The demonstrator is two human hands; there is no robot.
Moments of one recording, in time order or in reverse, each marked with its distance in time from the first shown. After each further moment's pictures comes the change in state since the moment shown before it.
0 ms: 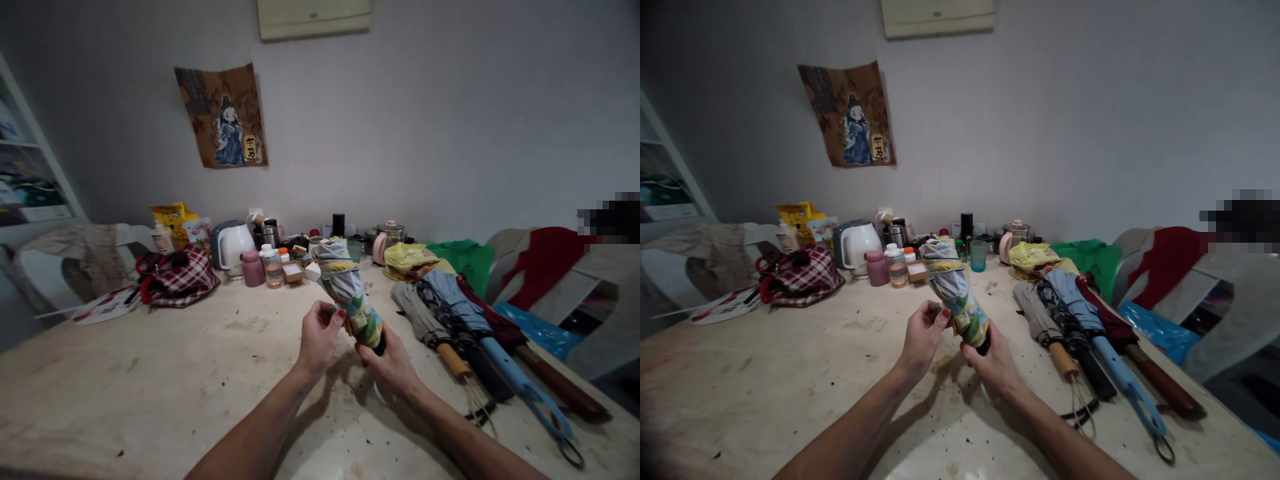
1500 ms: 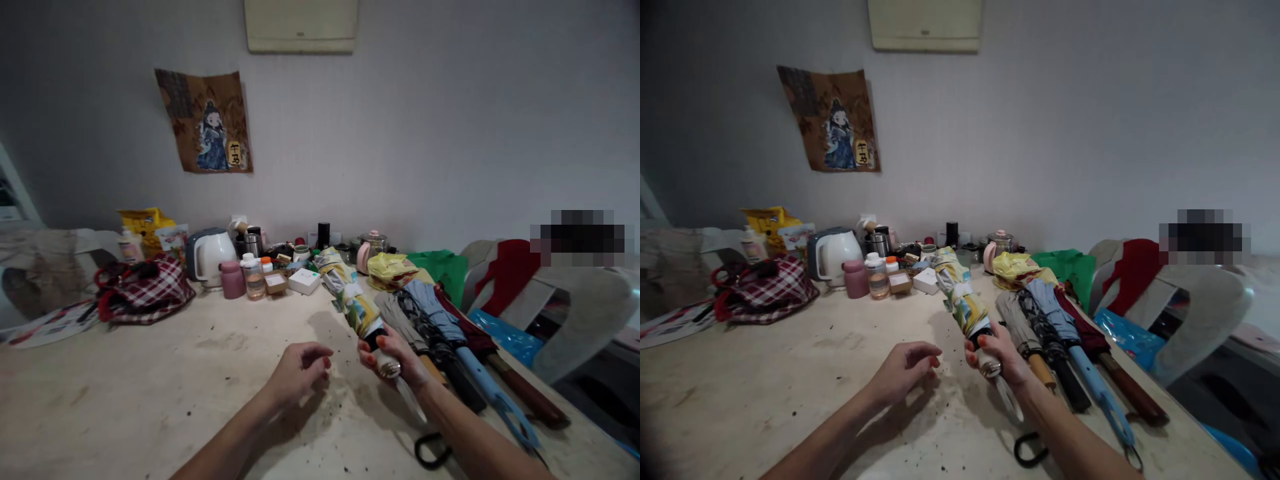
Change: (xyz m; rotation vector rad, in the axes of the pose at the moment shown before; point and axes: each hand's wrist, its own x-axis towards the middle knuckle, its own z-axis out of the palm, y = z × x) left_hand -0.009 -0.008 -0.028 0.374 -0.413 -0.327; right_hand 0.018 0.004 -0.050 0.993 -0.363 0.182
